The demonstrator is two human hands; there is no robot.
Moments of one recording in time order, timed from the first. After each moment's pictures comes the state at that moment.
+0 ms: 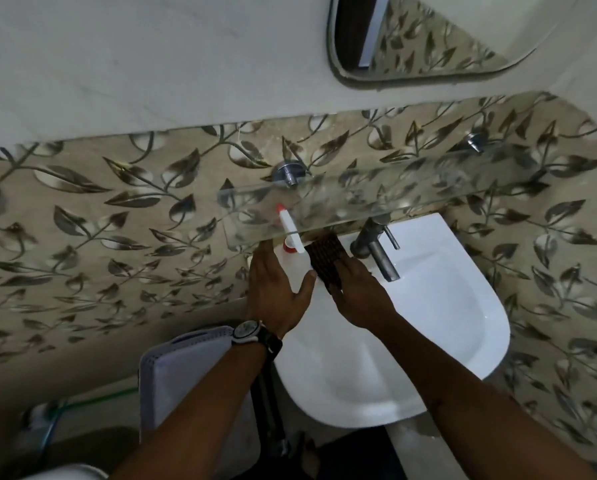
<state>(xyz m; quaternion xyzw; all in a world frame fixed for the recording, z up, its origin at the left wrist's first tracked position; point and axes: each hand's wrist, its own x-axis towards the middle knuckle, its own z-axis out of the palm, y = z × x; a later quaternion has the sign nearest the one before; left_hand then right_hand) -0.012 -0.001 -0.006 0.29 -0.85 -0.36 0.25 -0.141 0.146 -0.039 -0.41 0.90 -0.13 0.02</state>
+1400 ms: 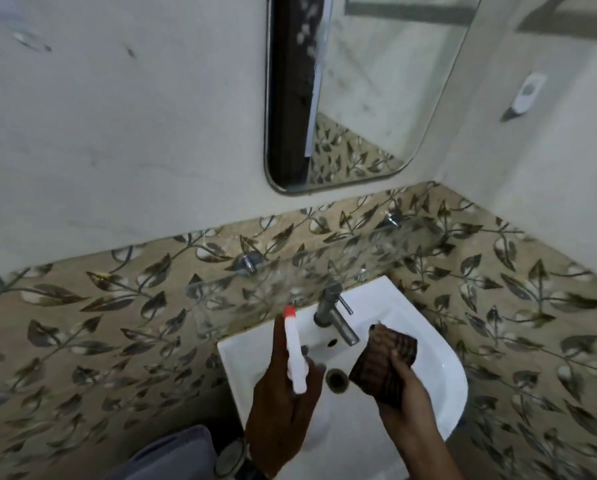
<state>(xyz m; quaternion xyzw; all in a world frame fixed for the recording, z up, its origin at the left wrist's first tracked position) 0.044 0.068 0.108 0.10 -0.77 -0.56 0.30 -0.072 0.231 0.067 0.21 0.40 -0.88 0.16</state>
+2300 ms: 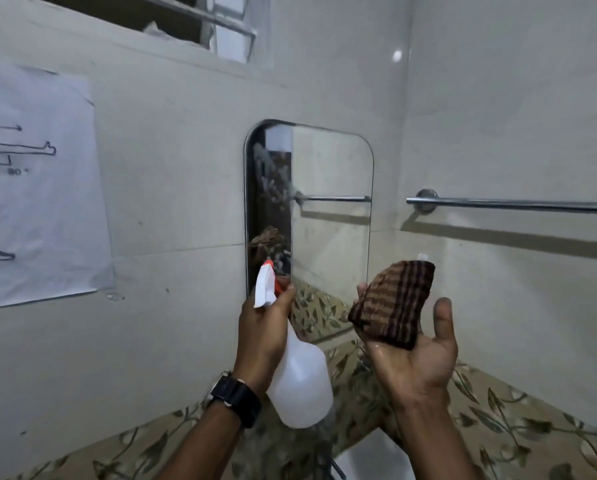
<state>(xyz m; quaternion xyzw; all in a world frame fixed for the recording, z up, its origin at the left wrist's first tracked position) -0.019 0.038 0.416 0.06 -0.63 -0.71 0.32 -0.088 0.212 0.380 -0.18 0.06 -0.97 0.14</state>
